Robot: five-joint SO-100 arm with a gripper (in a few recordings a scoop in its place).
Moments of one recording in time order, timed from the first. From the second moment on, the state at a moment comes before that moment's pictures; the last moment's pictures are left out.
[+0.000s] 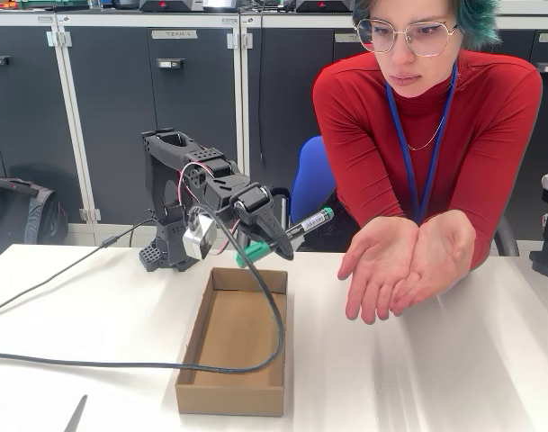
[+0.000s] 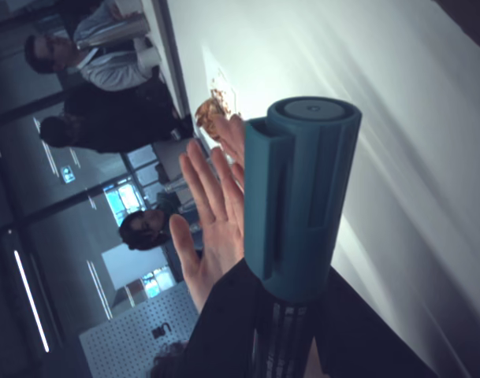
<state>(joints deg) -43.1 111.4 114.3 16.1 12.1</state>
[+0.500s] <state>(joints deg) -47.6 127.1 125.3 9.3 -4.1</state>
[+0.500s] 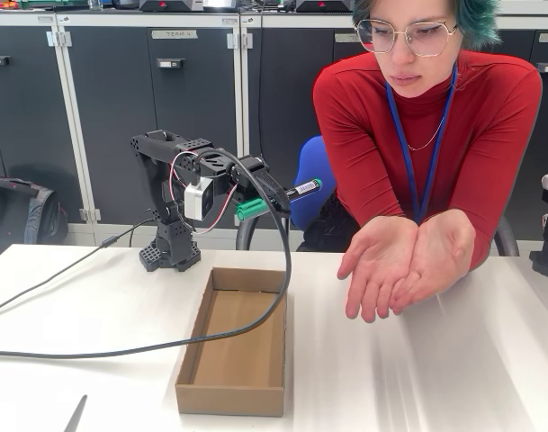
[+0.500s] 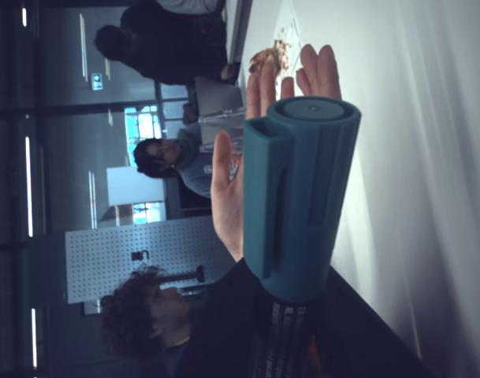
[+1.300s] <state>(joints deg) -49.5 109.5 99.1 2.2 -10.1</state>
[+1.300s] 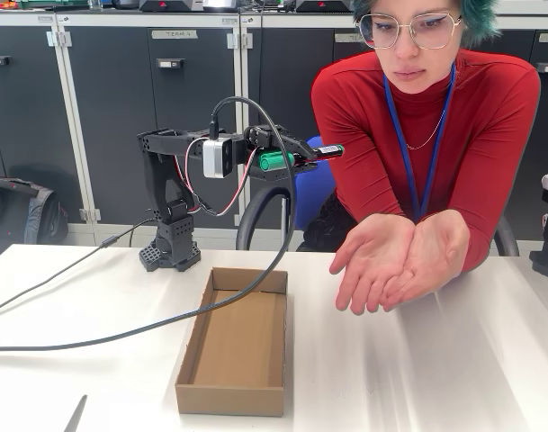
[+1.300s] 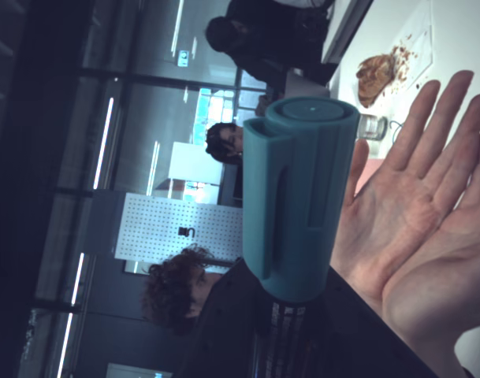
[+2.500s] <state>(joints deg) -45.3 76.7 63.4 29.6 -7.3</state>
